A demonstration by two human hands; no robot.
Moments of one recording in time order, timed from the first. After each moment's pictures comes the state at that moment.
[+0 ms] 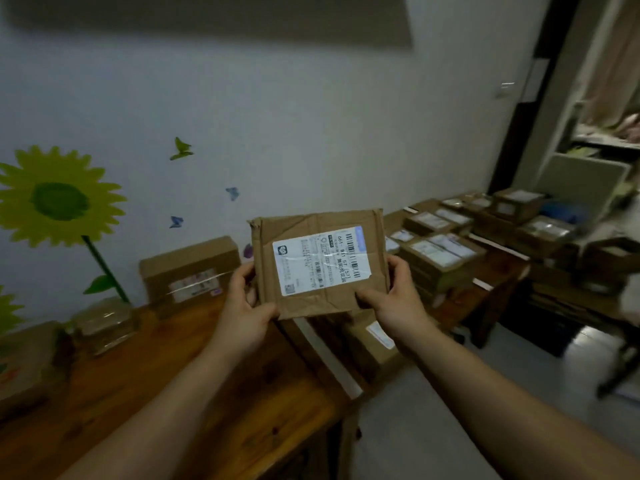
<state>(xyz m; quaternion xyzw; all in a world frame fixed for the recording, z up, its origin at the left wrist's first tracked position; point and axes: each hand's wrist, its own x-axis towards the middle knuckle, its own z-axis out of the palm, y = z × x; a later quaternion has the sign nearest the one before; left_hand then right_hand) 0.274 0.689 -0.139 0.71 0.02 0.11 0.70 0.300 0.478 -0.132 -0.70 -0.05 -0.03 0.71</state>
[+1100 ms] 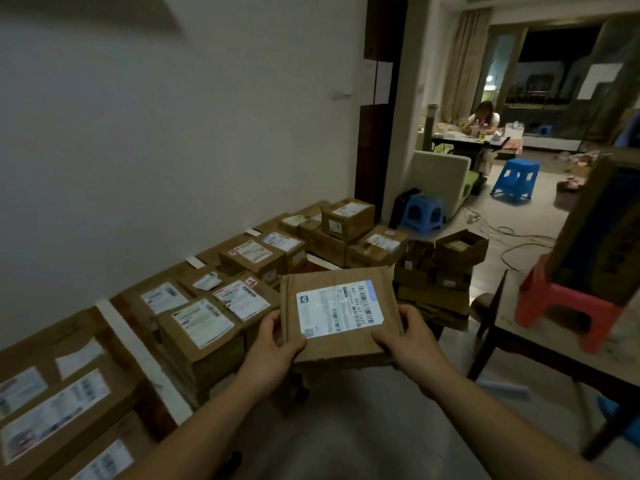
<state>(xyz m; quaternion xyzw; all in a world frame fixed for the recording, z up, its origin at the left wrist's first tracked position) 0.518 0.166 -0.206 0.77 -0.03 -0.13 0.63 0.475 -0.049 -0.206 -0.78 0.18 -0.06 0.60</state>
